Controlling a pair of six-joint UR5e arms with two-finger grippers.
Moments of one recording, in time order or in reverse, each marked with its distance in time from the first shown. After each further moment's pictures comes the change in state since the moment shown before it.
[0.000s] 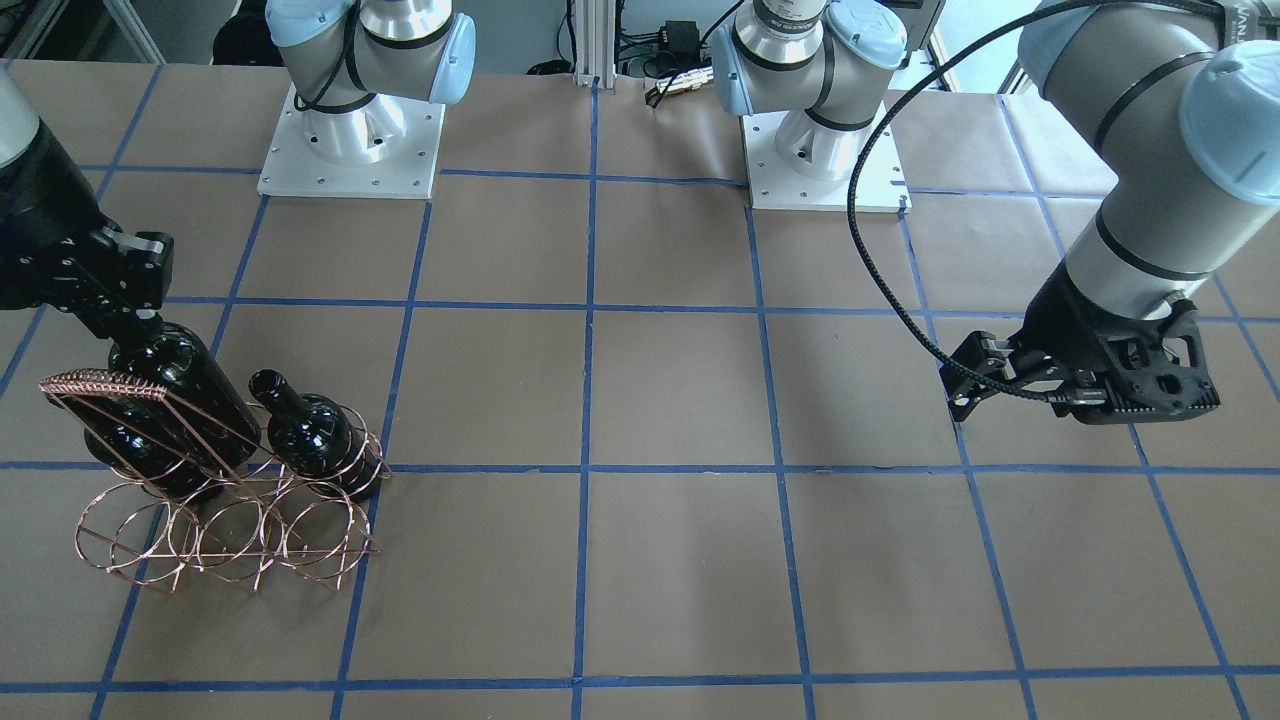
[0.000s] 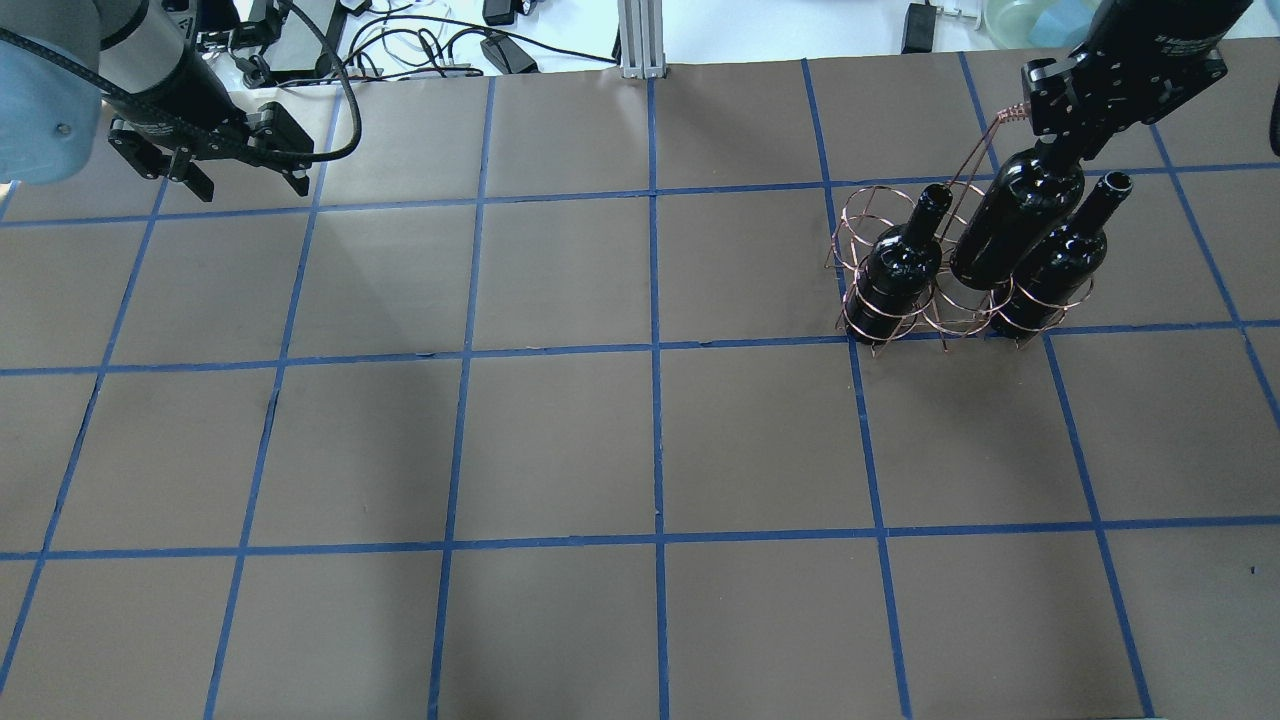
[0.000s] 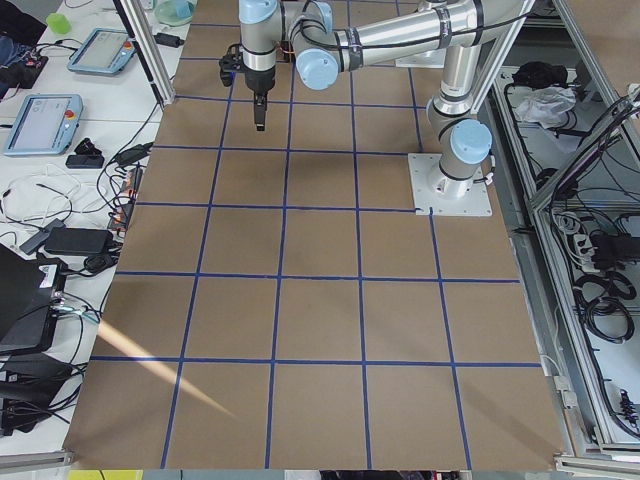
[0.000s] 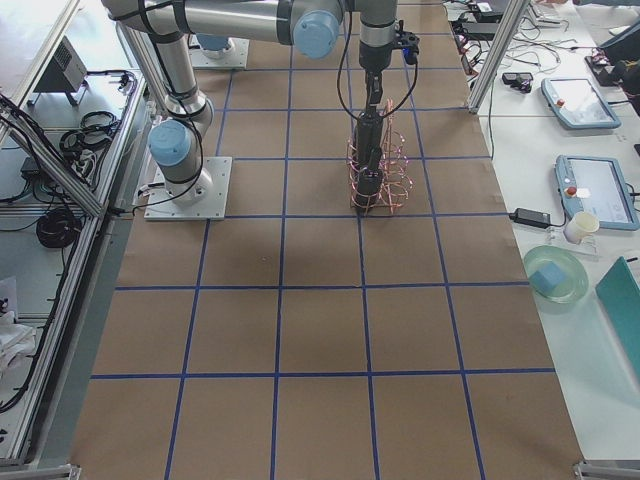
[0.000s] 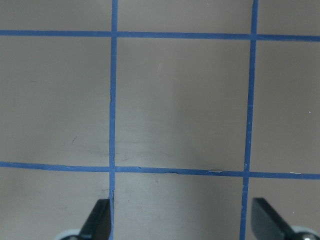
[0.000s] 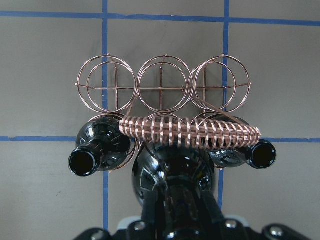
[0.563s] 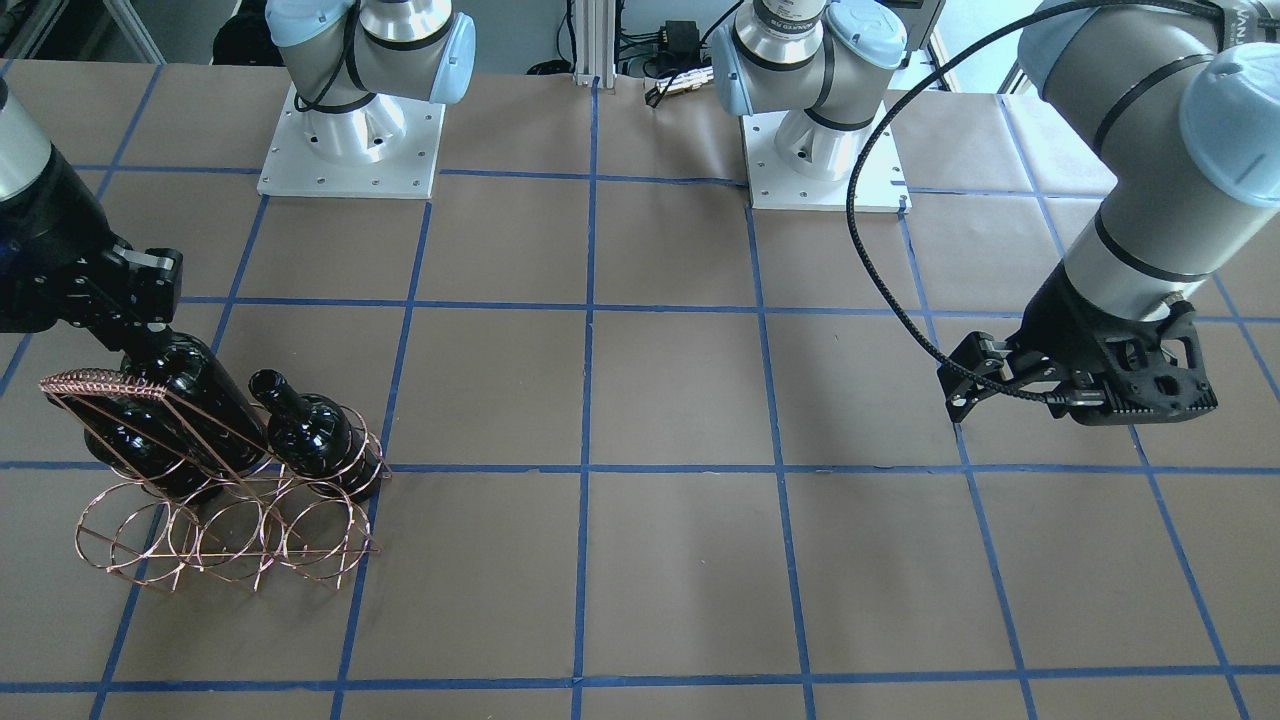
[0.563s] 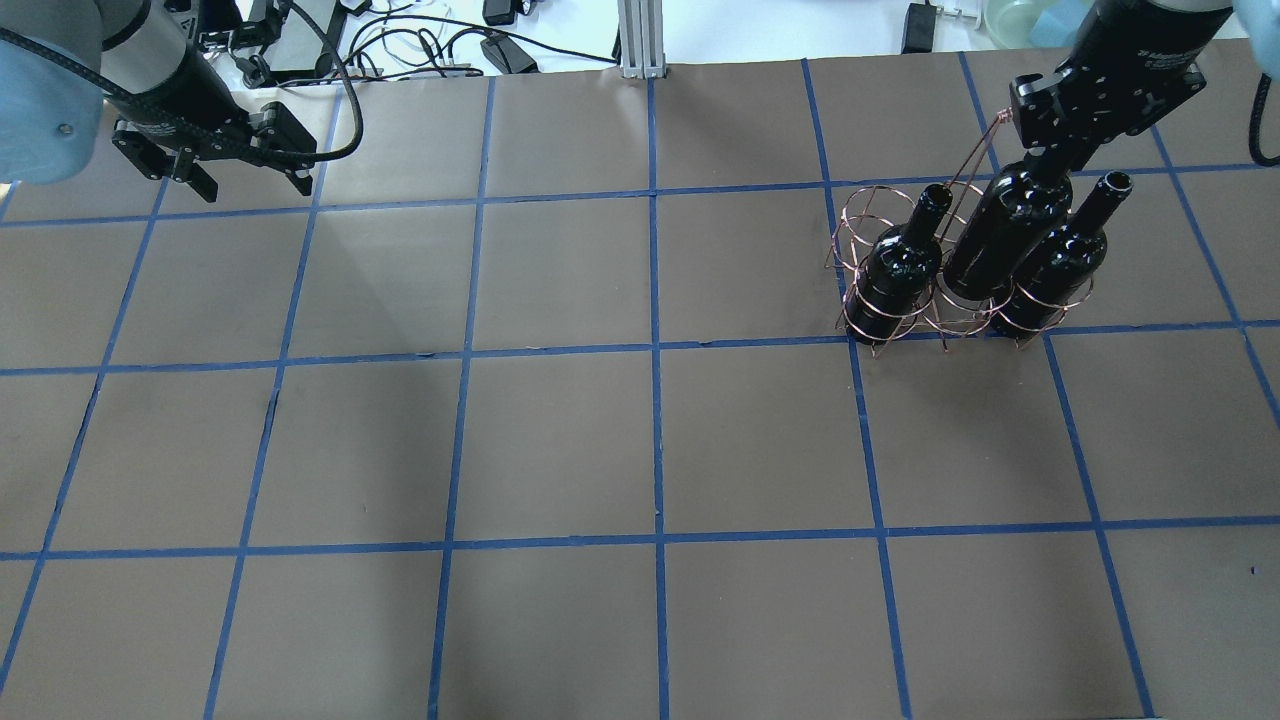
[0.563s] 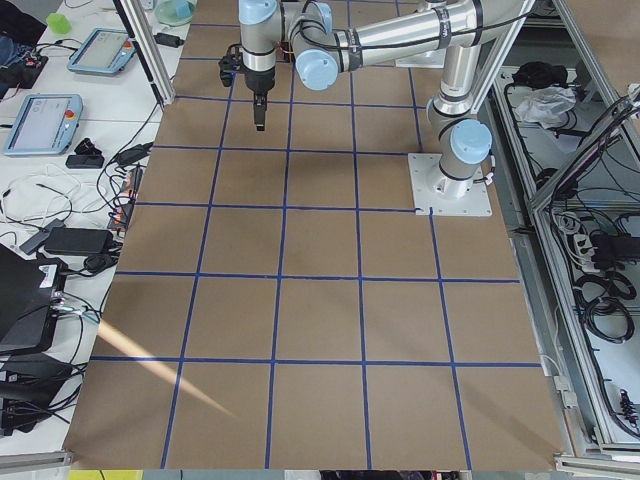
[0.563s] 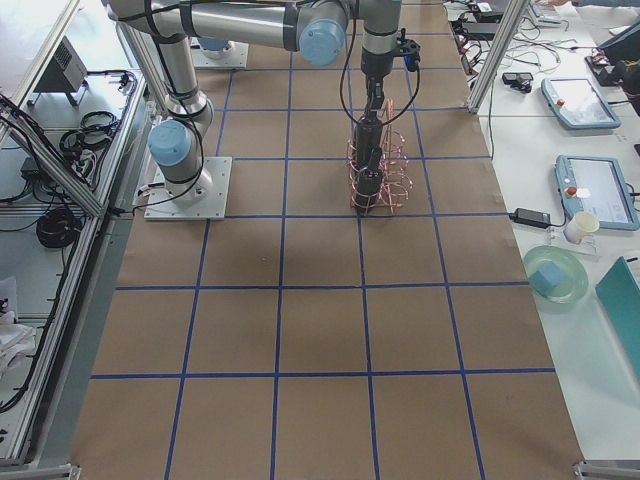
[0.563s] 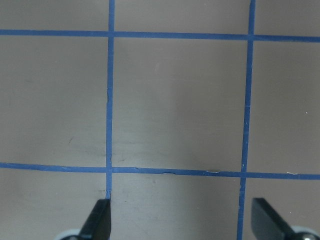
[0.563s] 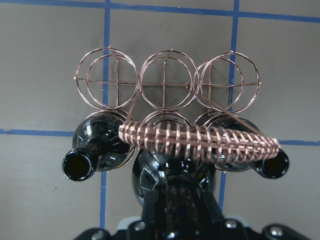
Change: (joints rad) left arm 0.000 -0.001 0.000 0.000 -0.007 -0.002; right arm 0.001 0.026 0.010 -0.005 -0.001 -0.037
